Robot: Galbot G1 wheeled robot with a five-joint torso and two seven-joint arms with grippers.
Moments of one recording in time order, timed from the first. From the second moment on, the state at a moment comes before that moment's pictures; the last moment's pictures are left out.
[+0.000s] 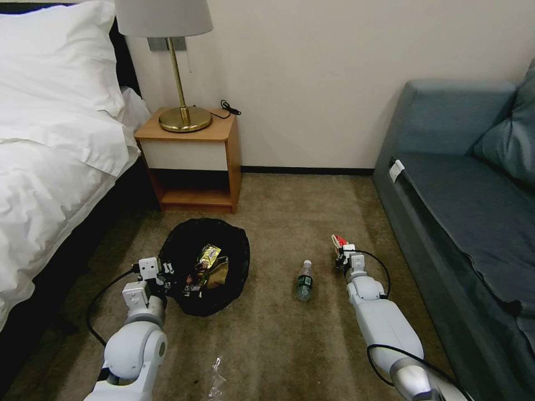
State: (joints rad) left arm 1.35 -1.38 -0.55 -1.94 -0.27 0.35 -0.23; right arm -0.69 1.41 0.42 0.79 0.05 -0.05 0.04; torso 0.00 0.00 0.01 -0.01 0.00
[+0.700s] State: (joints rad) left arm 1.24 -1.42 -0.52 -1.83 -0.27 0.33 -0.22; right arm -0.73 1.41 0.40 0.90 0.09 0.03 0.08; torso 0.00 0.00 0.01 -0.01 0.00
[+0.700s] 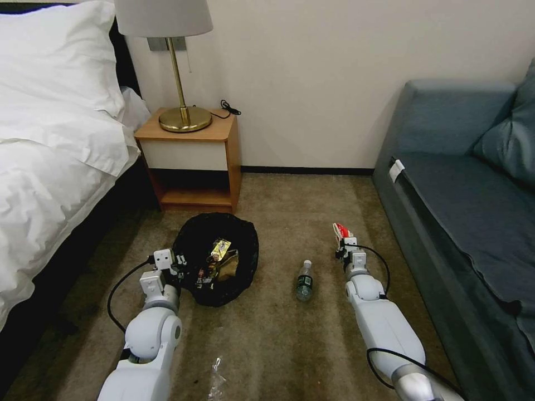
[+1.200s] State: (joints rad) left arm 1.19 -1.43 -0.51 -1.76 -0.27 0.32 -0.21; right arm -0.77 1.41 0.35 0.99 0.13 0.13 0.09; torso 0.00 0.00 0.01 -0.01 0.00
